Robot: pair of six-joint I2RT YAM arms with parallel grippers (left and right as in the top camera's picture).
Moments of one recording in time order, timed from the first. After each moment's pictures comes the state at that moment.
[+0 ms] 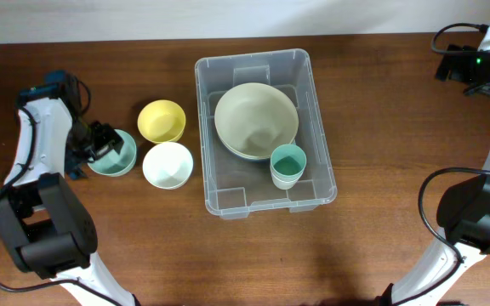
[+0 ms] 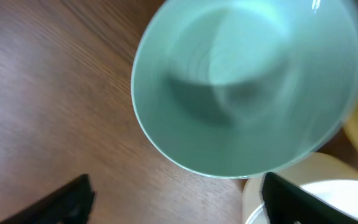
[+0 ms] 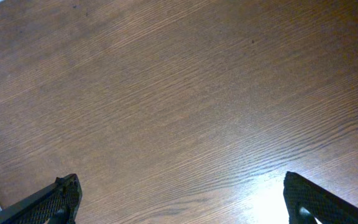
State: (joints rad) left arm 0.25 2.00 1.63 -1.24 -0.02 -0.46; right arm -0.38 2.10 2.26 -1.27 0.01 0.06
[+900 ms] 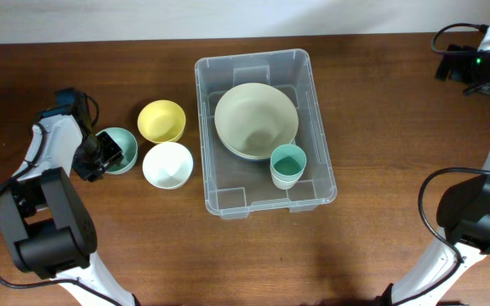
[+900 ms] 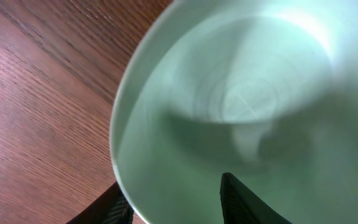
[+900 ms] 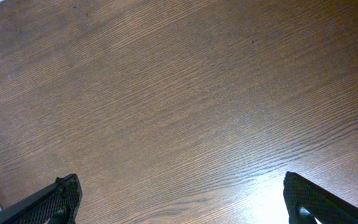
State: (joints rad) left arm 0.26 2.00 1.44 -0.97 -0.02 -0.46; right arm -0.38 2.10 2.26 -1.27 0.01 0.06
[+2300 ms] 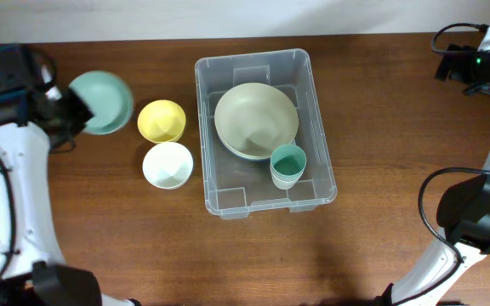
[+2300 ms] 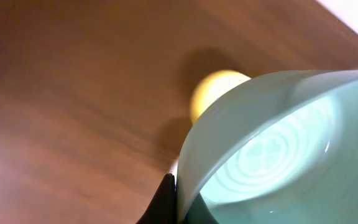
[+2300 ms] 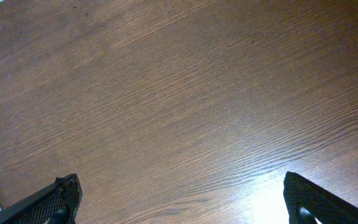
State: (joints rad) left arm 0.20 1.65 1.70 -1.13 0.09 -0.35; right arm -0.38 2.10 2.26 -1.27 0.01 0.06
